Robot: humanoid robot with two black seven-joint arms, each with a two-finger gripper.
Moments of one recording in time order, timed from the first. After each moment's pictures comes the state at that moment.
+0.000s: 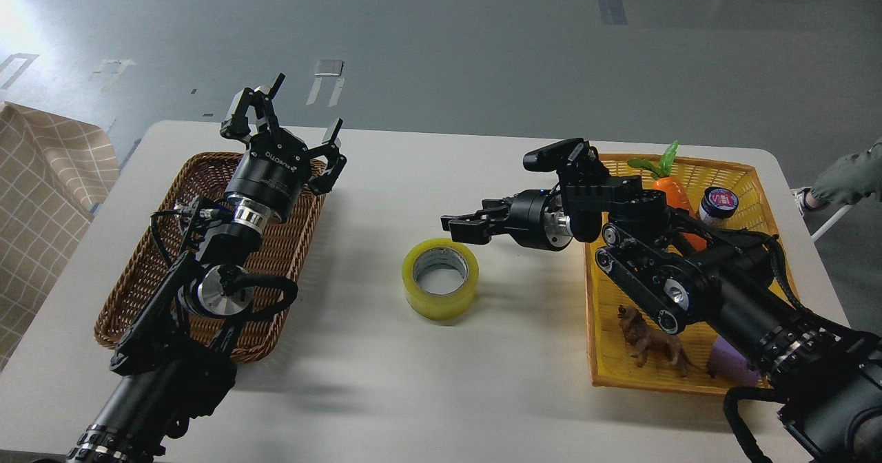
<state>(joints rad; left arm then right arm) -0.30 0.04 -1.39 -1.16 0.53 -0.30 -0.20 0.82 0.00 0.76 0.83 -2.18 0.49 0.32</state>
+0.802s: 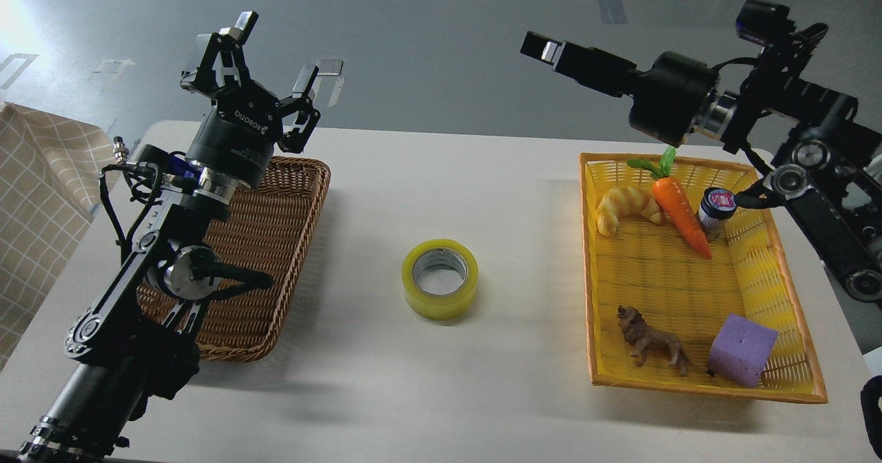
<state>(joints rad) -0.31 0.15 -1.39 -1.32 0.79 -0.30 -0.34 0.71 -0.40 1.11 1.34 -1.48 0.49 0.33</state>
